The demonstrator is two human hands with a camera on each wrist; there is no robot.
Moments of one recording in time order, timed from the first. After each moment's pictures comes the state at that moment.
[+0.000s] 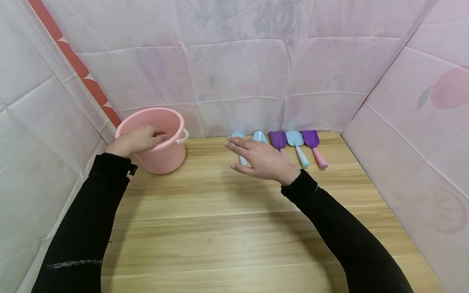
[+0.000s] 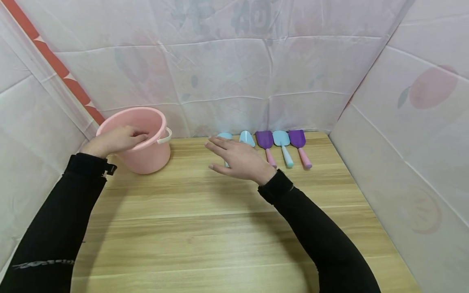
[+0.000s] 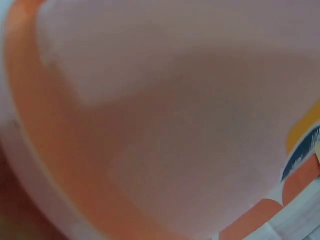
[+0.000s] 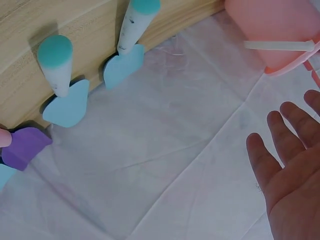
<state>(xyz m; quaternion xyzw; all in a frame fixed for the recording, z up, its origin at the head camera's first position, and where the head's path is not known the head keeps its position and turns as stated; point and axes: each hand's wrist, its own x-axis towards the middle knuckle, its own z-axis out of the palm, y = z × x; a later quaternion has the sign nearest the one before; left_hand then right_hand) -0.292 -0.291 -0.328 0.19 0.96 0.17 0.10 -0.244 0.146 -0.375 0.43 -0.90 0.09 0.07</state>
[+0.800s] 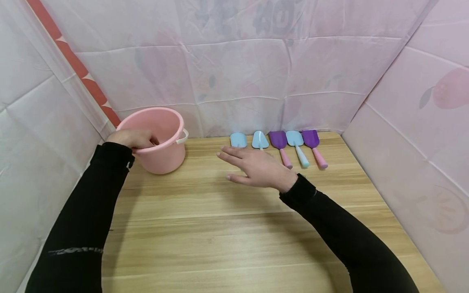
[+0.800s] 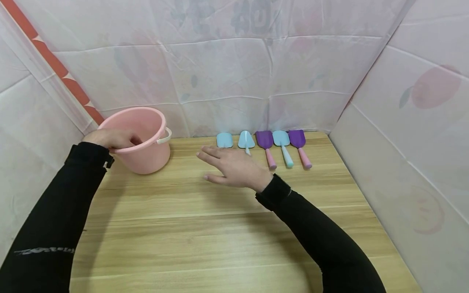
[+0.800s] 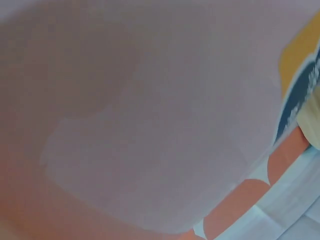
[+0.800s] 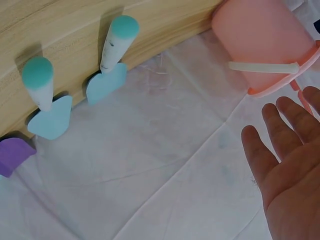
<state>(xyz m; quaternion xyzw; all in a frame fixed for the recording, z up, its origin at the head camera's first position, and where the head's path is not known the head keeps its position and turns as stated) -0.312 -0.308 -0.326 0.14 0.93 0.17 0.28 -0.228 0.134 -0.376 0.47 -0.88 0.07 0.05</state>
